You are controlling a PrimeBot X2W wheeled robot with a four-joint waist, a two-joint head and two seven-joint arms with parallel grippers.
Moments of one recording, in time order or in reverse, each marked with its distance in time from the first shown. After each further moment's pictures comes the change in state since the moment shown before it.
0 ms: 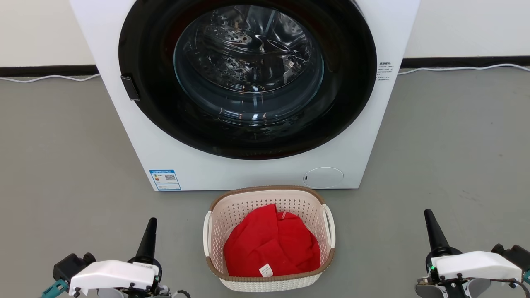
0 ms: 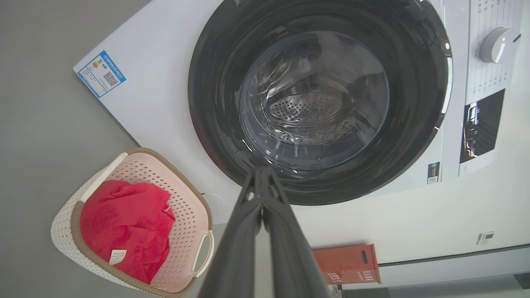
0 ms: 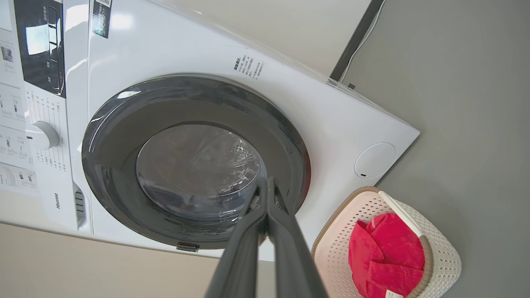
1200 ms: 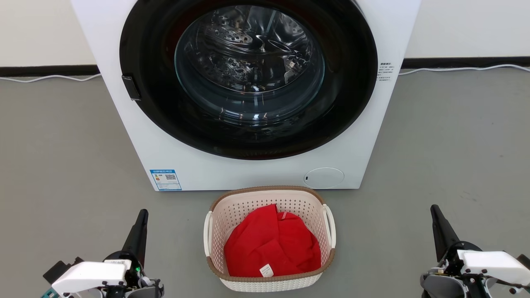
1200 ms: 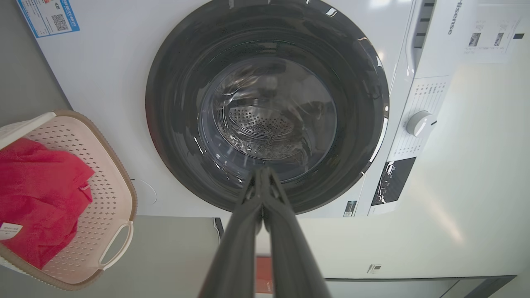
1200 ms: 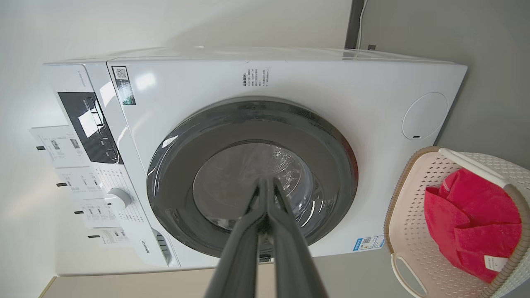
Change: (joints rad) left arm -0.002 0.000 0.058 -0.033 -0.380 -0.038 0.103; right arm 0.000 0.008 -0.056 -0.038 0.396 0.000 0.101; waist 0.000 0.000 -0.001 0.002
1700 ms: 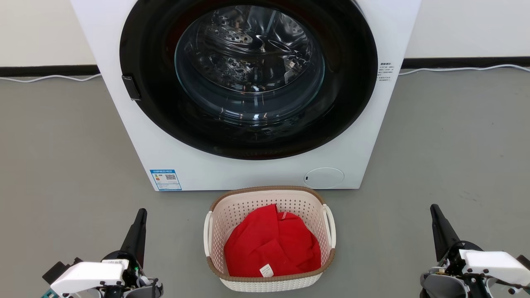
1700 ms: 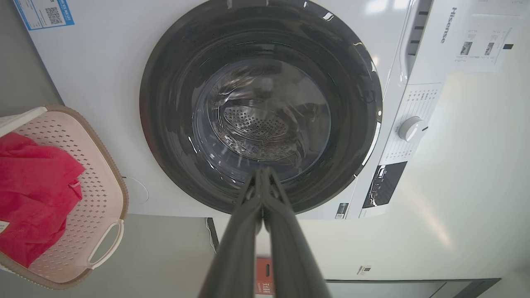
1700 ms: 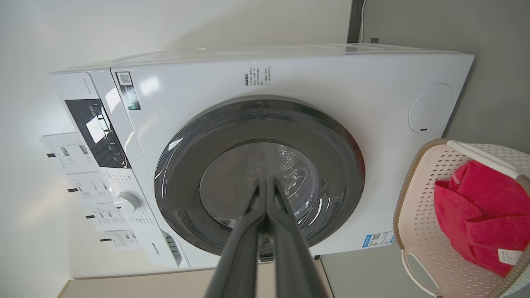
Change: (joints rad) left arm 0.000 0.000 0.005 -0.003 -0.037 -0.003 0.007; right arm 0.000 0.002 -0.004 -0.004 0.042 0.000 0.013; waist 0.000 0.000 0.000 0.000
